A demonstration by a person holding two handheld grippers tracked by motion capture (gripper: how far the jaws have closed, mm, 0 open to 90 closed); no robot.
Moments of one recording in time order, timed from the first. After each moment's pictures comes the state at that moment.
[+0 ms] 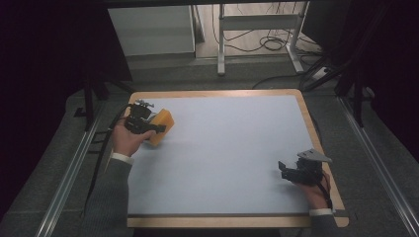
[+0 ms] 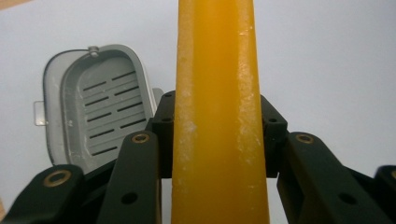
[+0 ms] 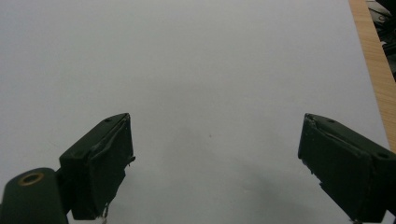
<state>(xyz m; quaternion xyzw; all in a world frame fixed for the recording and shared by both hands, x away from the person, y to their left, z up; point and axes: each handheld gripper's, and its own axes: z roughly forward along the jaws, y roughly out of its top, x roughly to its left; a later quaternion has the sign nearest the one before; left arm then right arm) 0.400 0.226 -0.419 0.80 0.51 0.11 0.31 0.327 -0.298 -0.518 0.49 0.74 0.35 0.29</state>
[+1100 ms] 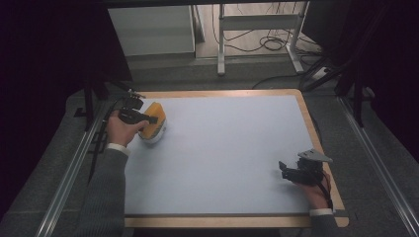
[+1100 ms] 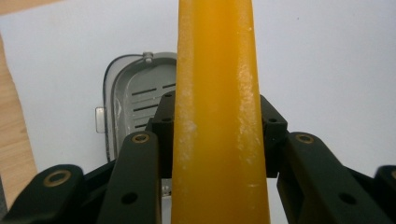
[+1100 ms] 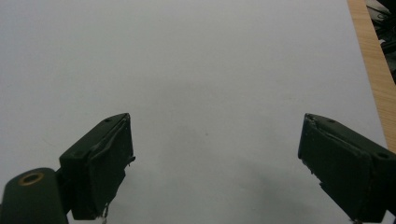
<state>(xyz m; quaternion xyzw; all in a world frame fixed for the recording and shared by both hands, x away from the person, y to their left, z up) 0.433 0.255 -0.423 0.77 0.55 0.10 0.30 0.328 -0.300 -0.519 0.49 0.74 0.35 0.29</state>
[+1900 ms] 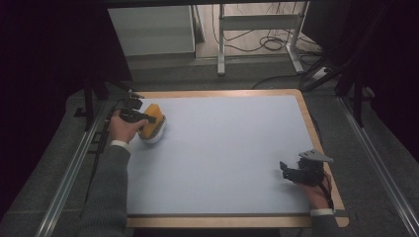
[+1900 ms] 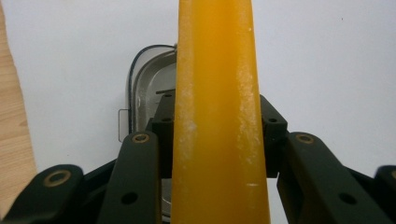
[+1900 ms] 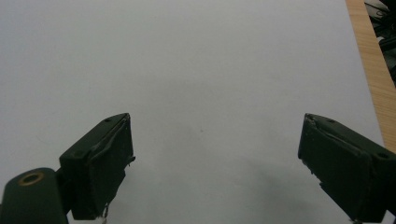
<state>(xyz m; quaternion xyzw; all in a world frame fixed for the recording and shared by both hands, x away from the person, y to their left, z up) 0.457 0.268 -0.451 0.75 0.58 0.09 0.29 0.328 -0.302 -0.520 0.50 0.74 0.35 0.28</state>
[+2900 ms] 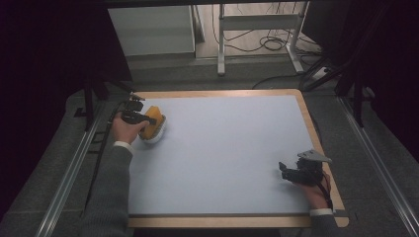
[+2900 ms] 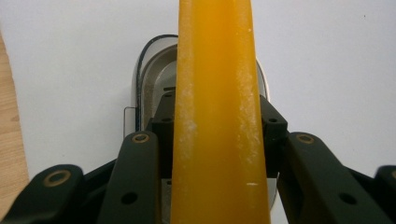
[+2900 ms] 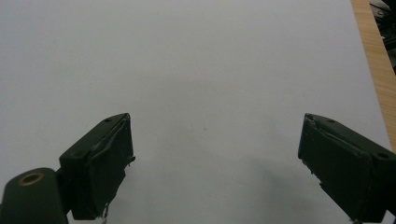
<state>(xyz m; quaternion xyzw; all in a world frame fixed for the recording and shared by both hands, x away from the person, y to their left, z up) 0.464 0.270 -0.467 0.75 0.60 0.09 0.28 0.329 -0.300 -0.522 0.49 0.75 0.35 0.28</state>
